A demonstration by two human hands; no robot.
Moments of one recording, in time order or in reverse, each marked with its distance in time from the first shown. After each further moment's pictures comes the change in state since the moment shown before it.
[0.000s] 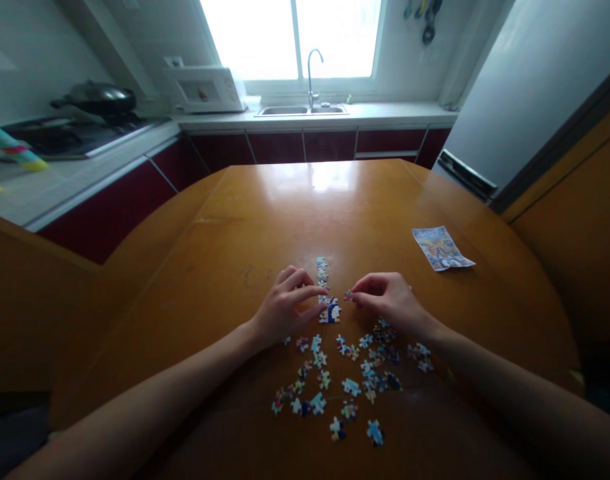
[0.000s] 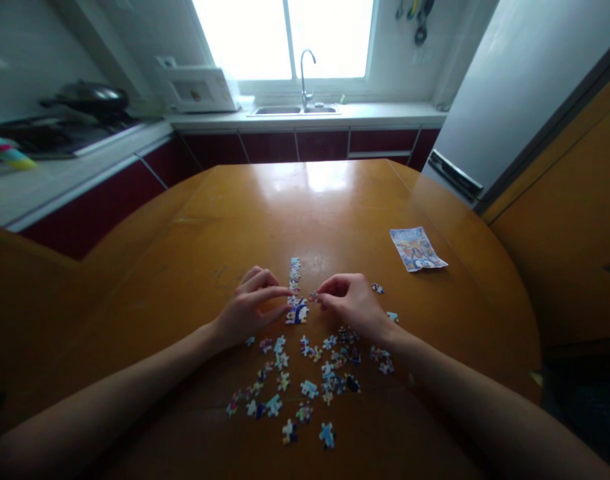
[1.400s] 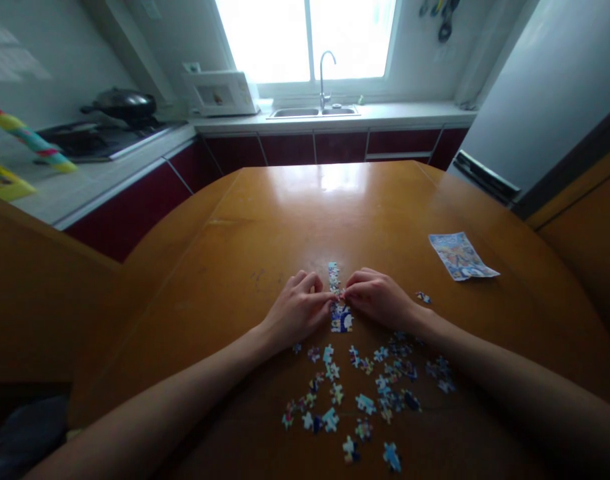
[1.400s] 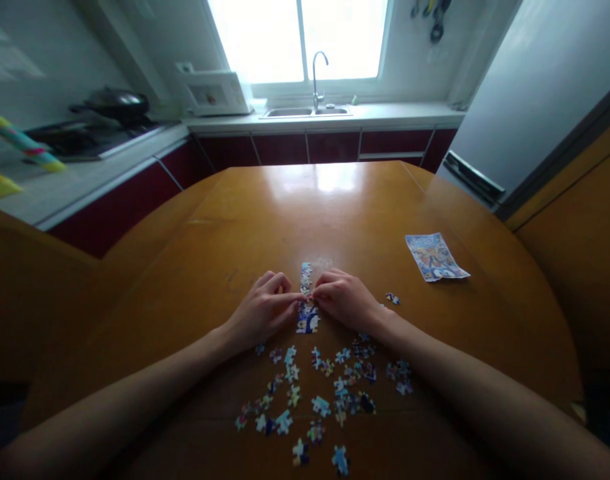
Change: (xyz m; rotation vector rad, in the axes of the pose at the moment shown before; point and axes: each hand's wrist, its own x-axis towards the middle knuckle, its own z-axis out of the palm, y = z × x) left_hand 0.001 -0.004 0.001 0.152 -0.160 -0.093; right_hand 0.053 0.029 0.010 -0.612 -0.166 -0.729
